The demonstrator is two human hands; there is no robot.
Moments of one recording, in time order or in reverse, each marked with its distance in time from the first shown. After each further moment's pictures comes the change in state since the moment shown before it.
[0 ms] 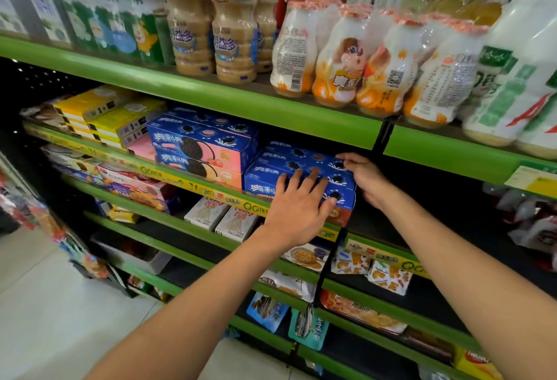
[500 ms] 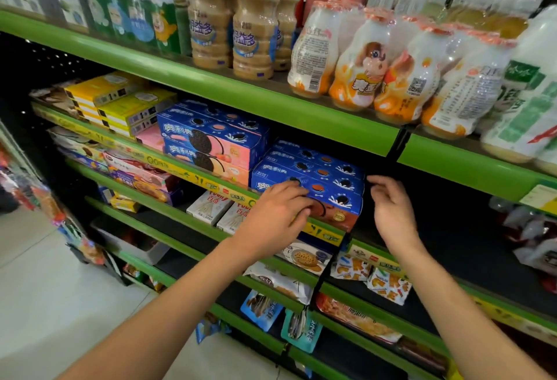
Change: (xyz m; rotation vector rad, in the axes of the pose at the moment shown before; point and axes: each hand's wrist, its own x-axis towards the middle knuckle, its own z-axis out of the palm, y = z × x) left_hand -0.040 -0.039 -0.020 -0.315 0.118 0.131; right_hand -0.095 0.008 -0.015 -0.244 0.214 -0.302
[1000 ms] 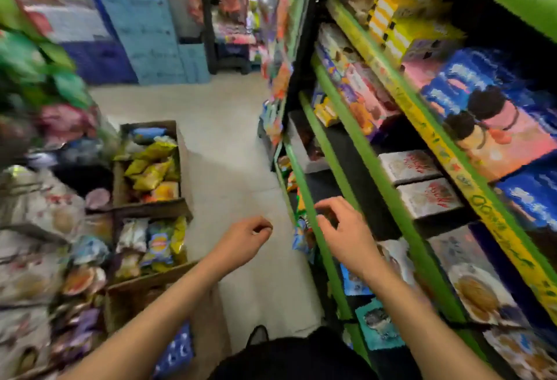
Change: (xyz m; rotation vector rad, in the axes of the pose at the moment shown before) left_hand -0.366 -0.028 -0.006 -0.309 0.269 -1.346; right_hand -0.208 -0.060 0.241 -0.236 -1.163 -0.532
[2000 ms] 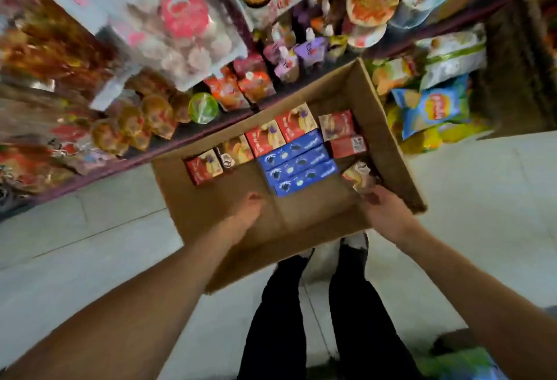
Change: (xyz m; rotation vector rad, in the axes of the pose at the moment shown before) left_hand -0.155 -0.502 0.279 -1.335 0.927 -1.610; right_hand 0.081 0.143 0.658 -0.601 -1.358 -0.289
